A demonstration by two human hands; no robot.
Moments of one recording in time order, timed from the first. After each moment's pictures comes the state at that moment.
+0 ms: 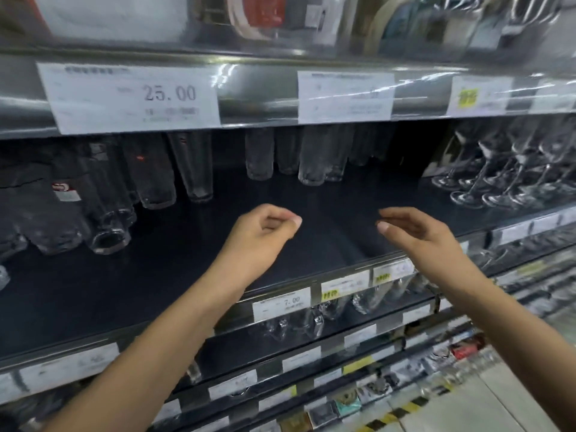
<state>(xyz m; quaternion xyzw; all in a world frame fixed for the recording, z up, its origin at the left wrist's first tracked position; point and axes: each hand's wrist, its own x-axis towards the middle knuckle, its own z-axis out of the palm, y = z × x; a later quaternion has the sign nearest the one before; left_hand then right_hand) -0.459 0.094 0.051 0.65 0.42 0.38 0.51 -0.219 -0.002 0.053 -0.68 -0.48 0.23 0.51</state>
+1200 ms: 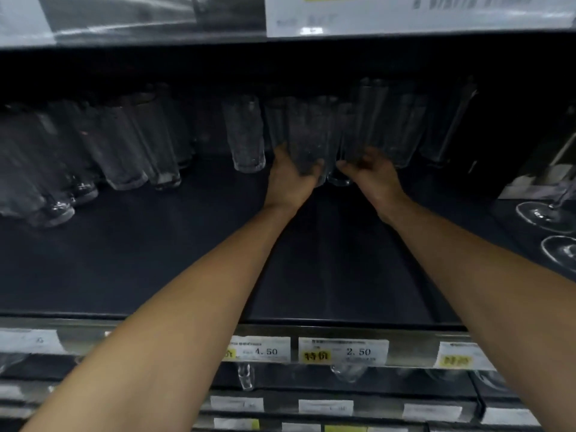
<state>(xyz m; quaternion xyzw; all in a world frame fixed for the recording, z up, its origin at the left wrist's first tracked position) -0.230 0.295 -0.014 0.61 0.54 0.51 0.28 -0.060 0.301 -0.010 -0.57 -0.56 0.34 0.49</state>
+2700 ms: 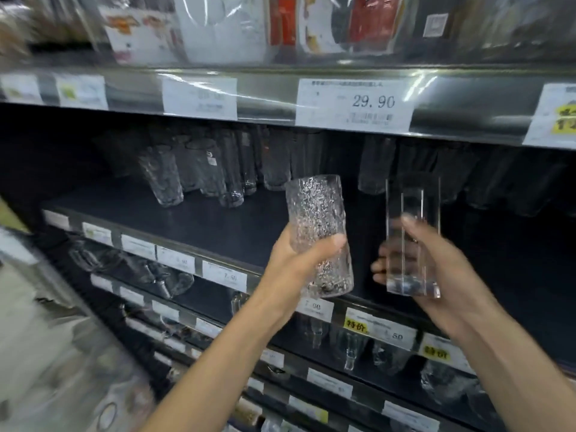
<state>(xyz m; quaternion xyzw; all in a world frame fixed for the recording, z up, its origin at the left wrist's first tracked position) -0.389 0.027 0.034 0.47 0.47 0.59 0.47 -0.199 0.067 0.060 -0.37 -0.49 0.65 0.45</state>
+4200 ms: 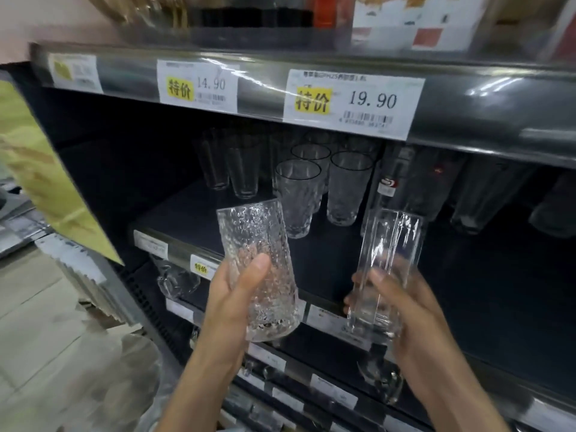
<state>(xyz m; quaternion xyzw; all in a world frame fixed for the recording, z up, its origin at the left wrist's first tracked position) -0.737 -0.014 0.032 0.26 0.56 0.68 0.40 -0.554 0.050 0.036 -0.39 -0.48 0.65 0.43</state>
